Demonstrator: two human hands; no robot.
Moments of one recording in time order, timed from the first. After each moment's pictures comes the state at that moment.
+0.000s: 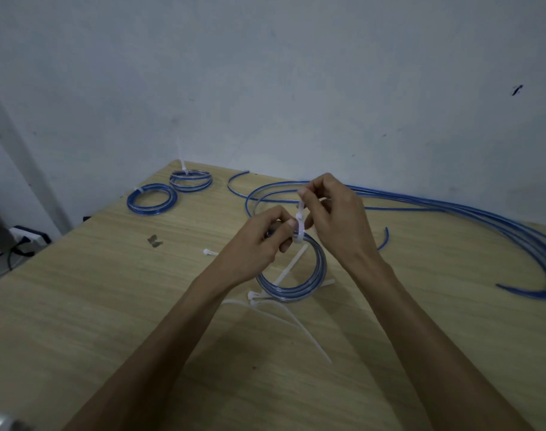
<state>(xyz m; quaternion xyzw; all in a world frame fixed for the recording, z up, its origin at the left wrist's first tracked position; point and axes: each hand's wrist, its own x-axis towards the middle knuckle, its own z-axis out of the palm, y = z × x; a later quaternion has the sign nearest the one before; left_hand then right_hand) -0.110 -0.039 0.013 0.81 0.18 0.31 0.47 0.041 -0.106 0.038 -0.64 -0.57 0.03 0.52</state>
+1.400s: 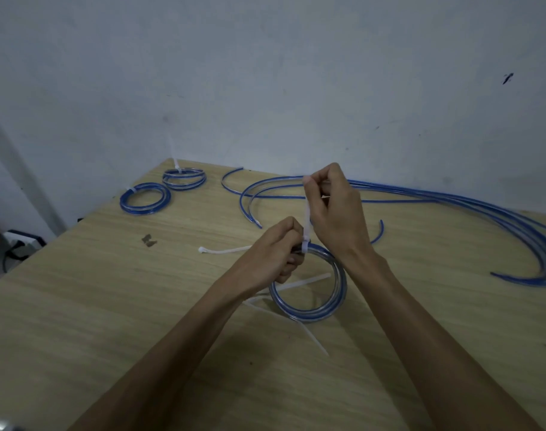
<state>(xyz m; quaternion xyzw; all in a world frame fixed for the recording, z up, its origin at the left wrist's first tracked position) -0.094 -0.072 0.017 0.71 0.23 0.20 0.64 0.045 -0.104 0.029 -0.63 -0.55 -0.03 0.55</state>
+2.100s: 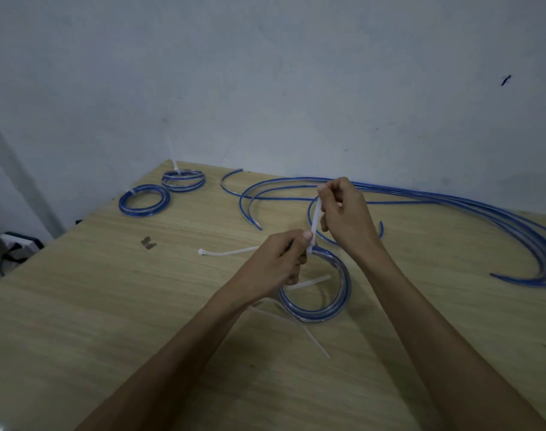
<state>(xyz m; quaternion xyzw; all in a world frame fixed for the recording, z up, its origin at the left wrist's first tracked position) -0.087 -0.068 -0.003 0.74 0.20 0.24 0.60 0.073 -0.098 0.019 -0.68 -0.47 0.11 0.56</state>
